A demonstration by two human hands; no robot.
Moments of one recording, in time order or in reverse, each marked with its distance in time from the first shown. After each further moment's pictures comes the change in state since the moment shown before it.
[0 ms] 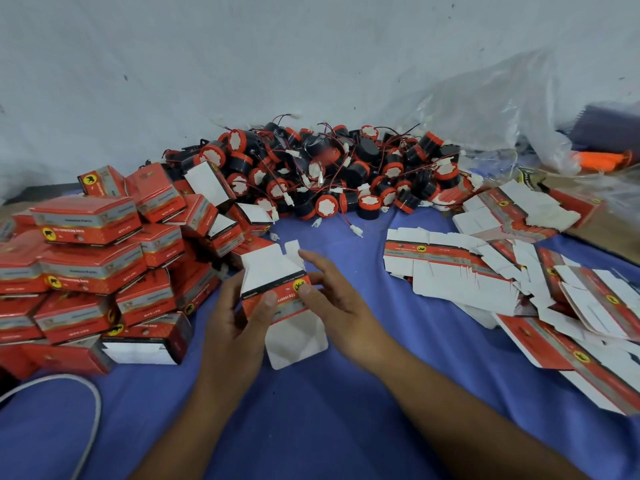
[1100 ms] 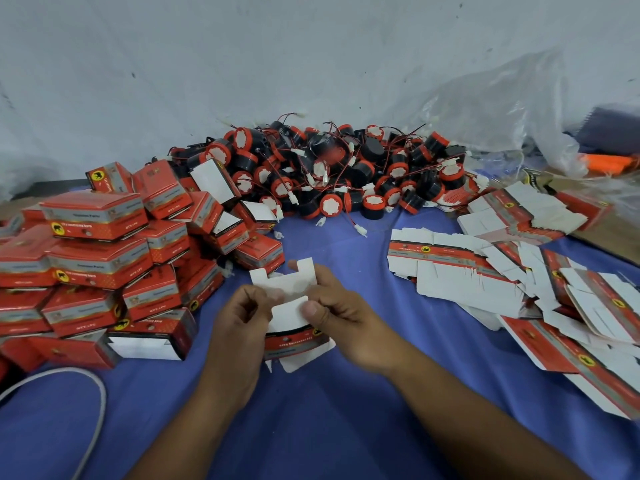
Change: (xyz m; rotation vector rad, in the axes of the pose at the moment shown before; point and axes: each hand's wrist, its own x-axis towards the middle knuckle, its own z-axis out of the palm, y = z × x) left_hand -0.002 0.000 0.001 -0.196 0.015 -0.307; right_hand -0.010 -0.013 -0.006 -0.150 -0.186 -0.095
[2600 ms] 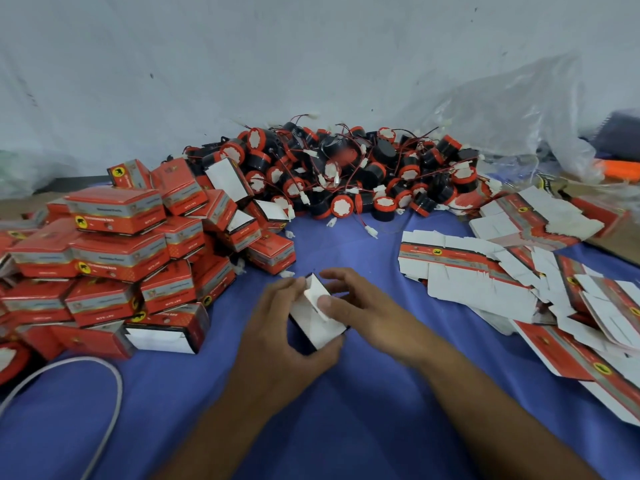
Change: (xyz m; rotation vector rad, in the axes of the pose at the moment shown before) left_hand -0.019 0.002 0.016 0.776 -0.036 0.625; right_hand 0.000 -0.010 -0.017 -0.027 0.016 0.332
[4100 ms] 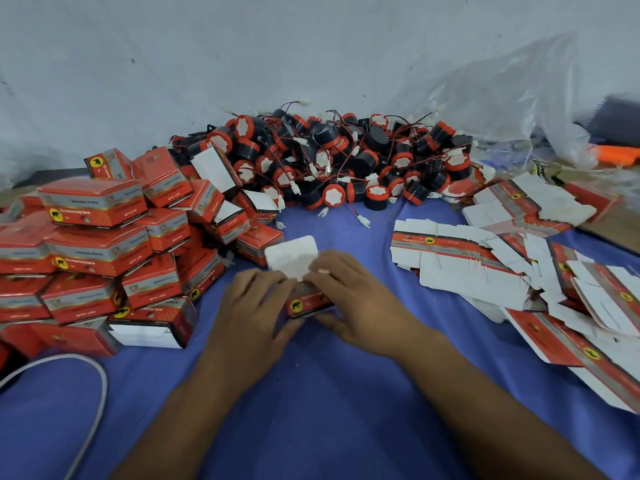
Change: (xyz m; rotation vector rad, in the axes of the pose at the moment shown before) left_hand 0.014 -0.039 -0.011 0.545 -0.192 0.279; right_hand 0.012 0.021 -0.009 -1.022 0.122 -0.657
